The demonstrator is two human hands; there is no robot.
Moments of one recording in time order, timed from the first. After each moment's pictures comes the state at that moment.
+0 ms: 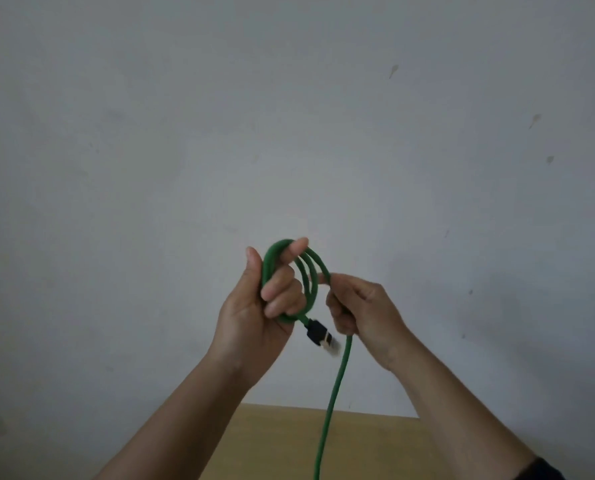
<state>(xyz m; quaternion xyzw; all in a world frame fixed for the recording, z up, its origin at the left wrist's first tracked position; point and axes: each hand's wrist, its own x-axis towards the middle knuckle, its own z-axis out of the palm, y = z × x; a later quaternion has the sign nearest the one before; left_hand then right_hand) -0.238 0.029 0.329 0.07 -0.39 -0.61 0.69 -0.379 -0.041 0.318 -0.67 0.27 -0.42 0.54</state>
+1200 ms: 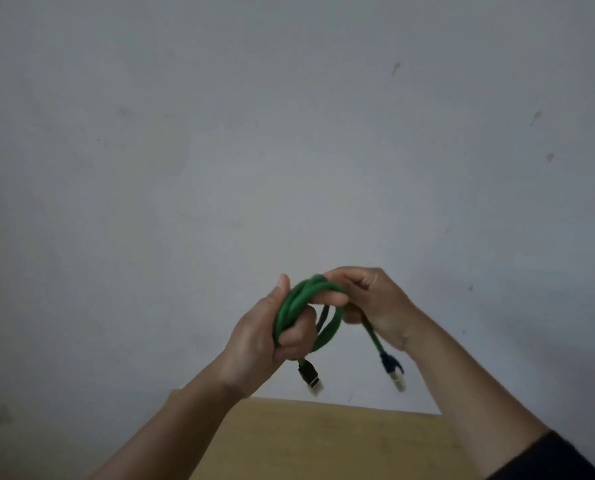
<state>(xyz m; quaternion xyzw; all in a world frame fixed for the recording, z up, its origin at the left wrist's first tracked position) -0.234 0.040 0.305 0.20 -0.57 -0.58 0.55 -0.389 -0.041 0.337 -0.74 0.24 -0.34 0.52</state>
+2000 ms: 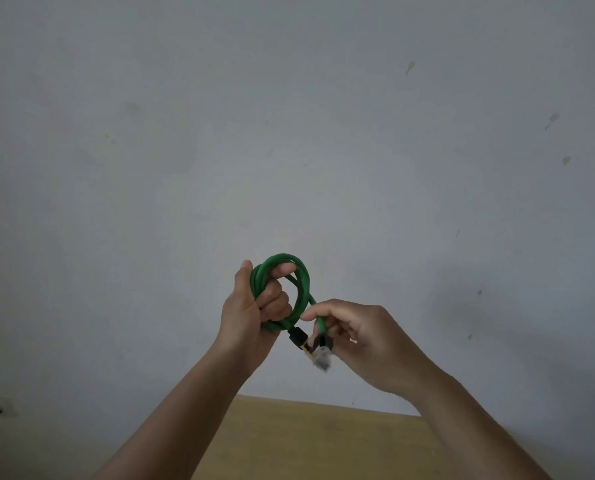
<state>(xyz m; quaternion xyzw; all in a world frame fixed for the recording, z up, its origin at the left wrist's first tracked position) -0.220 0.018 0.302 0.30 -0.31 -0.53 0.73 -0.386 -0.007 0.312 -0.86 0.25 -0.30 0.31</state>
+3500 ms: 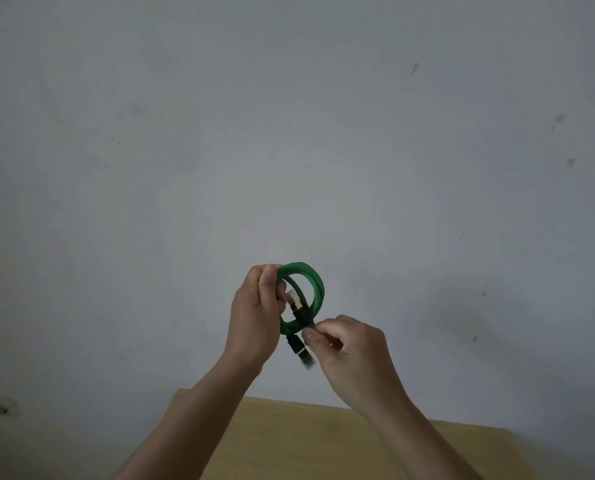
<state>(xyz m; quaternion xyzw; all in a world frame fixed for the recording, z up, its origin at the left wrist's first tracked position) -0.220 0.013 0.289 0.53 -0.46 -0.19 0.68 -0.358 0.011 0.289 -0.80 0.40 -0.39 0.20</state>
